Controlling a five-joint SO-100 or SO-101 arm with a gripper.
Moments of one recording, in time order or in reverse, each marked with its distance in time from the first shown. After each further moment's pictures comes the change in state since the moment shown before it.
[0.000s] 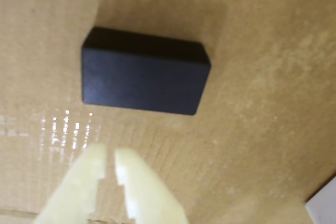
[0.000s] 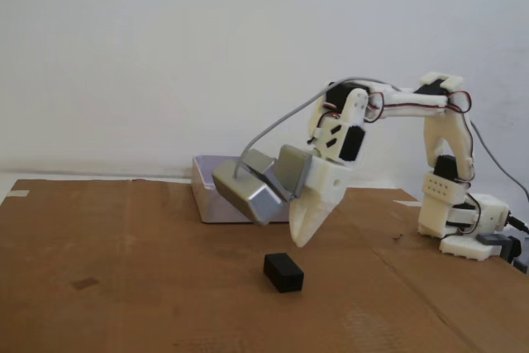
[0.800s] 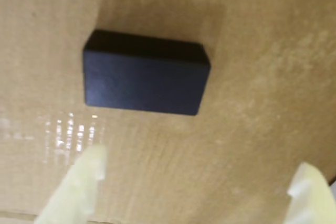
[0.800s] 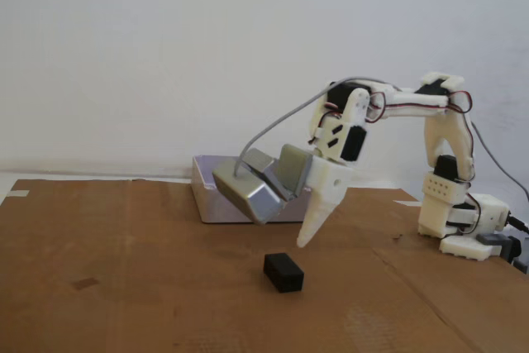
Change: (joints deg) arm -0.8 0.0 0.0 0.0 2.2
